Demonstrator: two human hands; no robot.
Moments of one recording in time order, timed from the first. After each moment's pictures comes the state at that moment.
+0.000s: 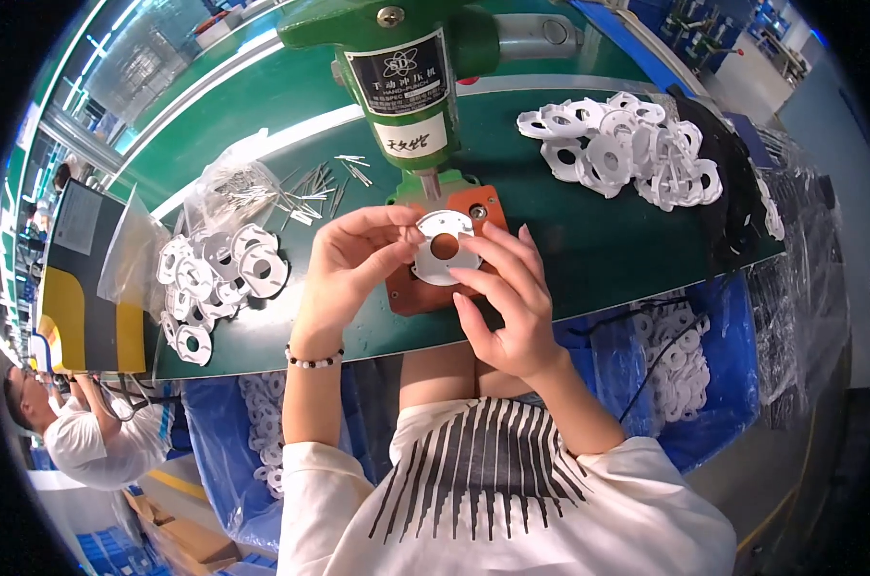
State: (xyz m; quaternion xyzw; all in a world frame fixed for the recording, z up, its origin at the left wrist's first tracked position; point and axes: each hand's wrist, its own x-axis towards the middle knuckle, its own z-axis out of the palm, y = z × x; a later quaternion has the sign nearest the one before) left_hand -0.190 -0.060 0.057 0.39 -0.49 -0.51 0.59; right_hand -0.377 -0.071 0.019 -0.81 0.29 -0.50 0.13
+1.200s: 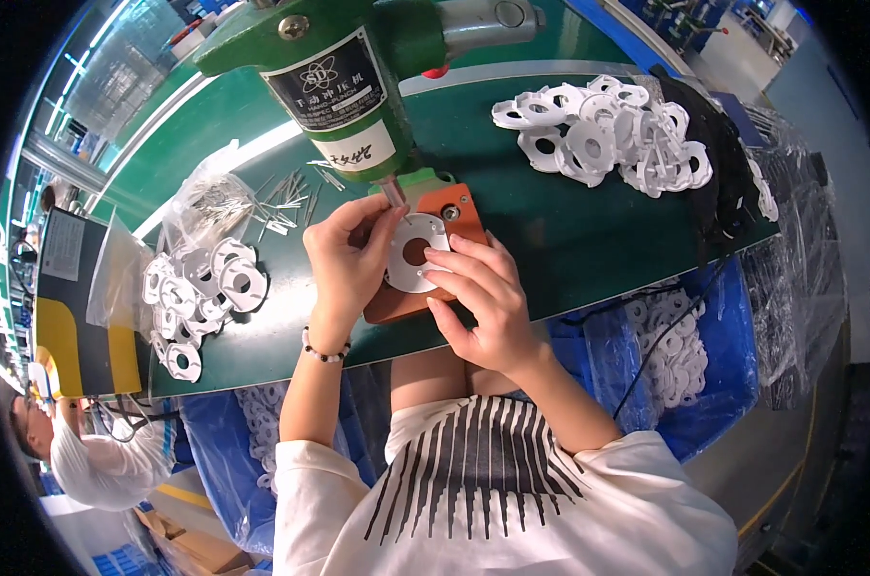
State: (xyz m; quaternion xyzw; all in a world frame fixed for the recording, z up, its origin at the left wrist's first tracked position) left_hand -0.206 -0.093 0.026 0.56 -0.60 -0.14 0.55; right_hand -0.374 -0.078 -0.002 -0.80 0.29 -0.51 0.15
